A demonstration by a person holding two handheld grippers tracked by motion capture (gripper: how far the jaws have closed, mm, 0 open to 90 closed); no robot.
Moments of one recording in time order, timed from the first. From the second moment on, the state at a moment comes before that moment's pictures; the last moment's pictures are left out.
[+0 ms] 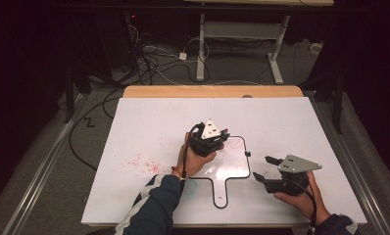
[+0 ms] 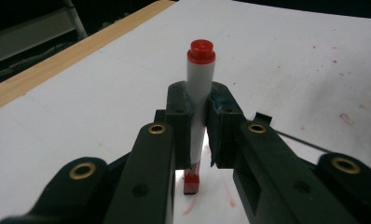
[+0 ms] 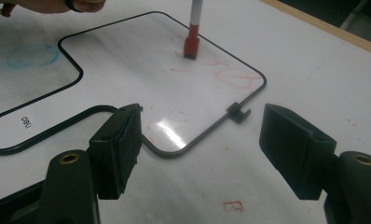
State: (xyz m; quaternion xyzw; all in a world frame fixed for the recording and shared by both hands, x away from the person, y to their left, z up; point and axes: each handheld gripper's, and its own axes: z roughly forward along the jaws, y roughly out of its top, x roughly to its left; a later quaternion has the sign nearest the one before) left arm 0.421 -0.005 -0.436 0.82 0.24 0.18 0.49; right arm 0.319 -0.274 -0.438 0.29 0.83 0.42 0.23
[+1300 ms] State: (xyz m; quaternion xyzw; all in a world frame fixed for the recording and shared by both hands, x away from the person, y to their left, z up) left arm 0.426 -0.001 -0.436 0.81 0.27 0.17 0.49; right arm 0.319 -0.276 -0.437 0.29 0.83 0.42 0.23
